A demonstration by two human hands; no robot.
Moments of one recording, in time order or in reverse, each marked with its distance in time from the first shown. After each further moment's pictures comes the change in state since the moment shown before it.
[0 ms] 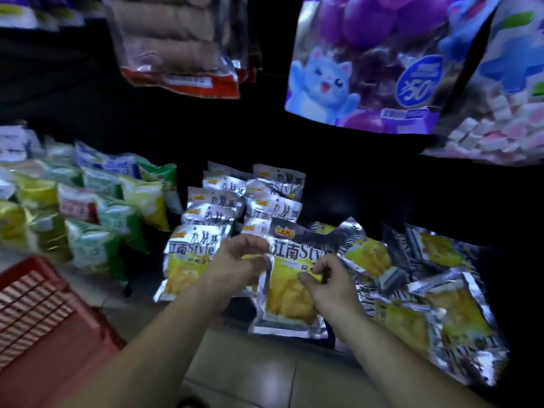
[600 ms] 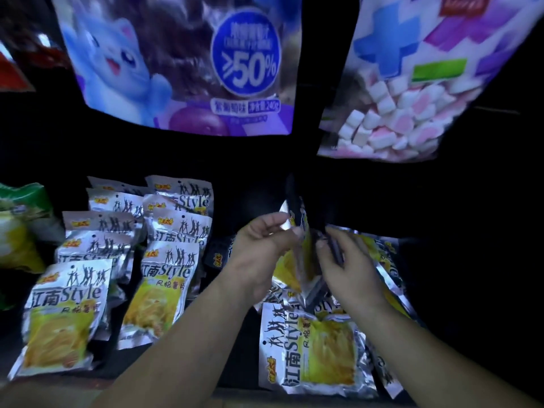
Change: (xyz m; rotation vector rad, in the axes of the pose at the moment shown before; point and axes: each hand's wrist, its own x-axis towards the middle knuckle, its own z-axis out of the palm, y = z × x) left_hand 0.085 0.027 0.218 -0.396 -0.183 0.000; right_hand 0.070 0.029 -0.172 -0.252 0.312 -0.139
